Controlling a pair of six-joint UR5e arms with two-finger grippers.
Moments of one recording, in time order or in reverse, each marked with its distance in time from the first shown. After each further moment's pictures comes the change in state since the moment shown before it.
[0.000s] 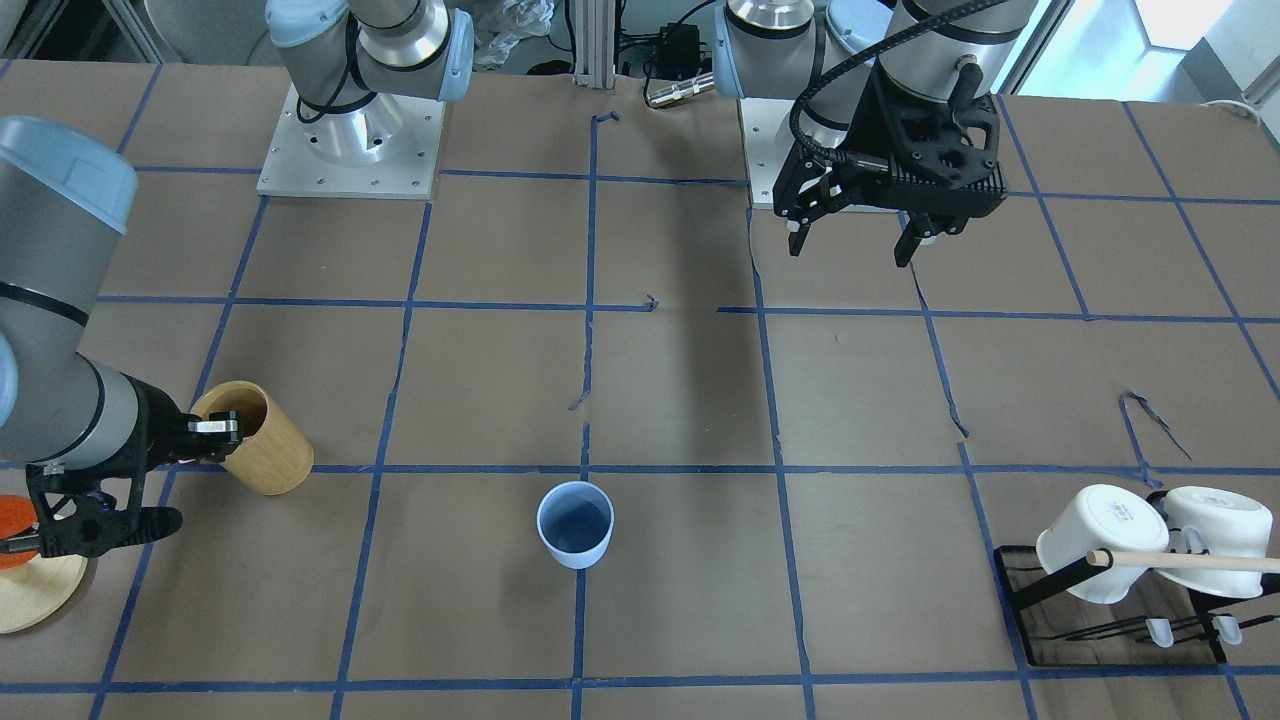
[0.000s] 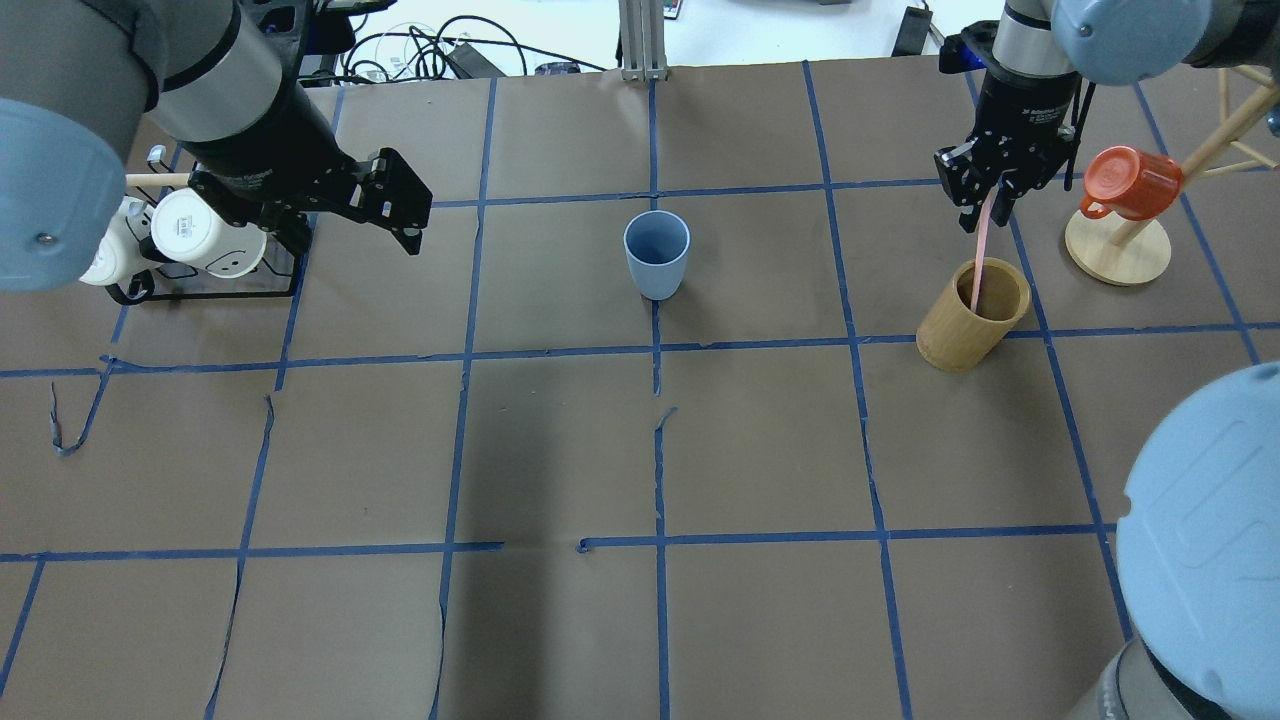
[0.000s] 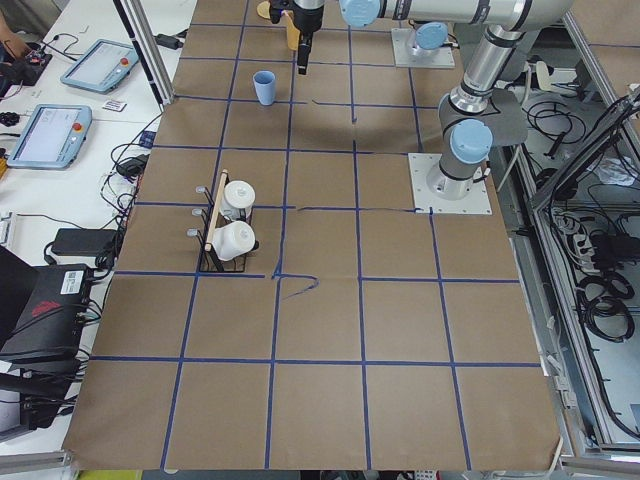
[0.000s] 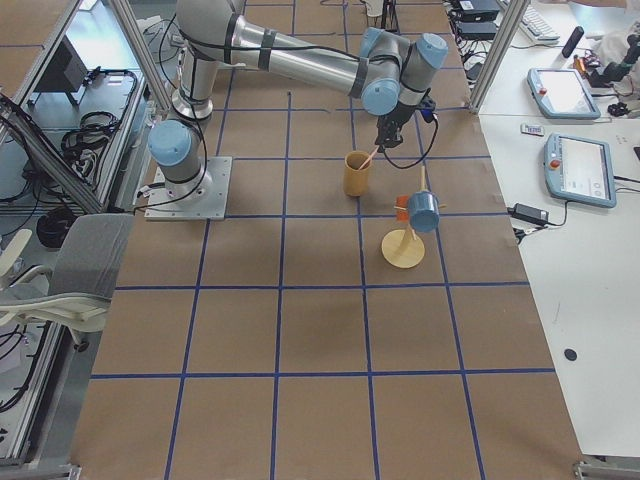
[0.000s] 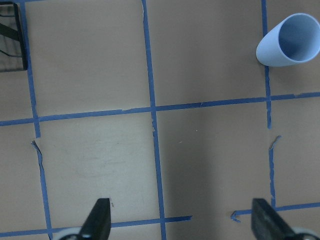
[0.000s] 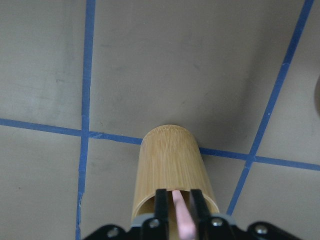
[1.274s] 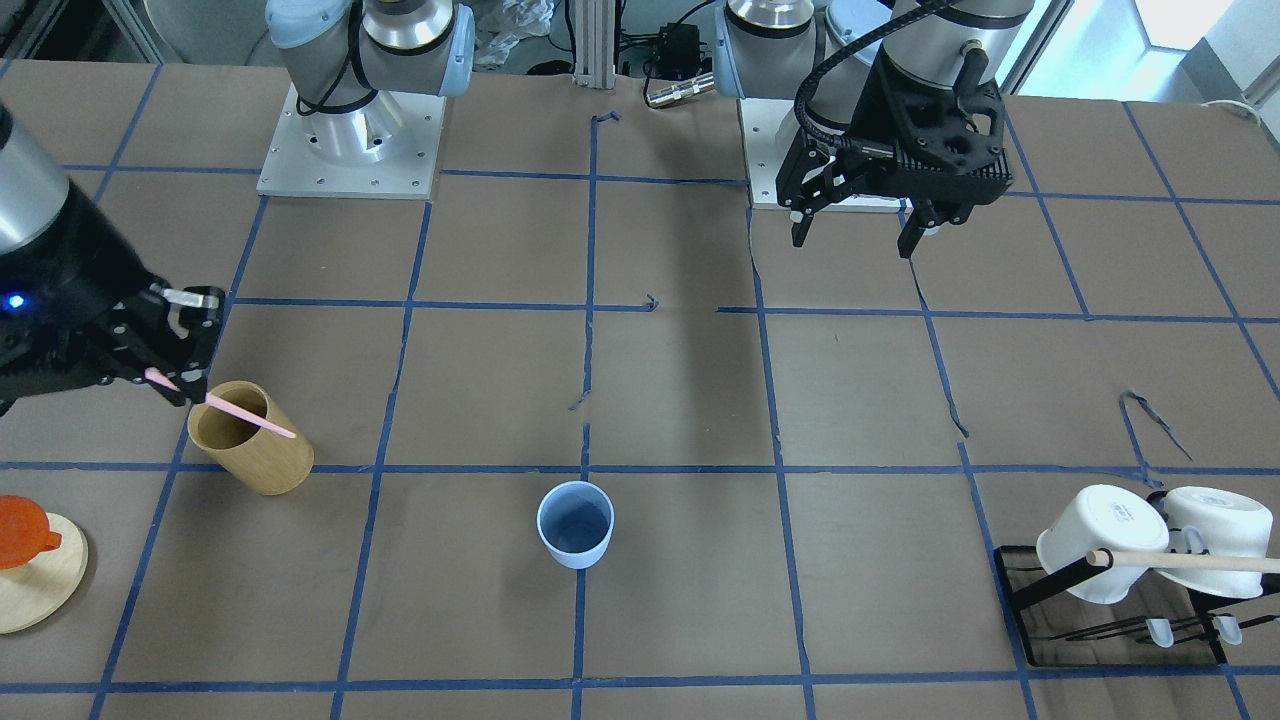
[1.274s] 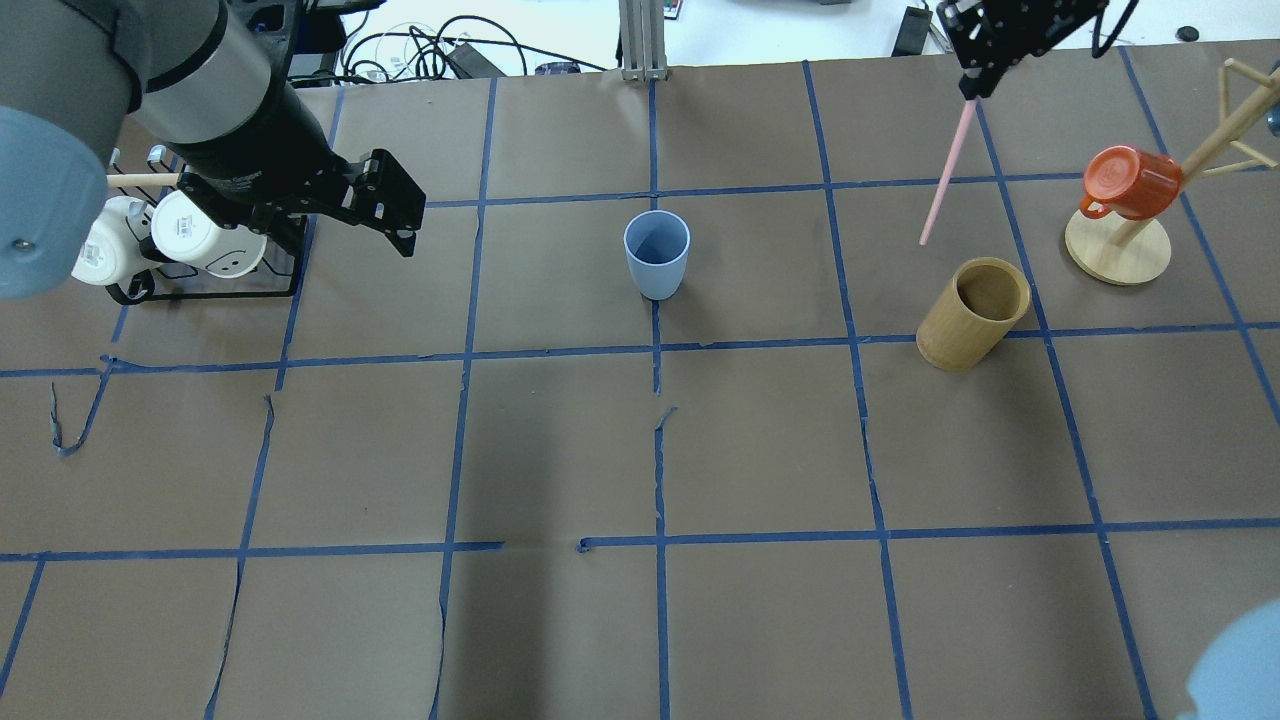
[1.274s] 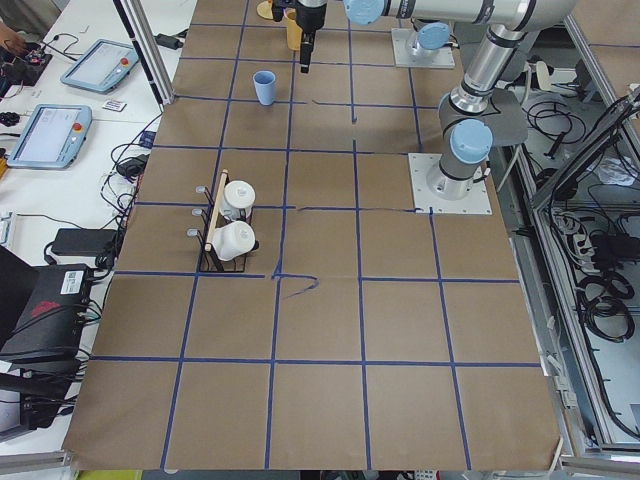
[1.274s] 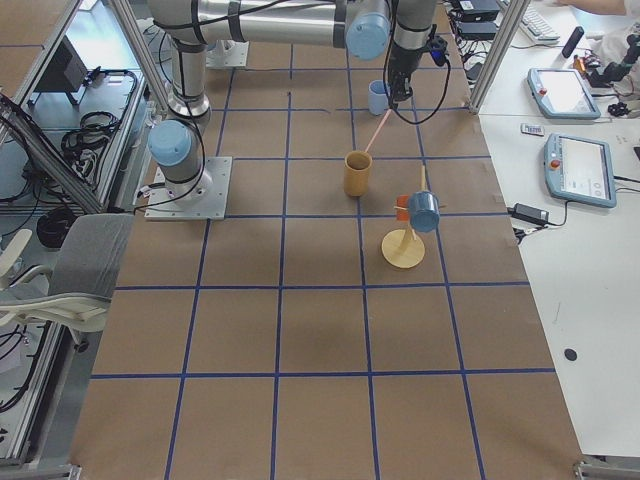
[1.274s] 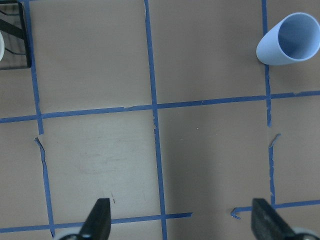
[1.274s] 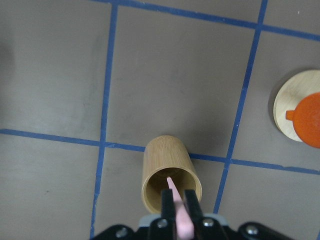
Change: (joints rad) left arm 0.004 0.014 -0.002 -0.012 0.001 0.001; right arm 0.094 -0.181 -0.163 0.018 0.173 0.084
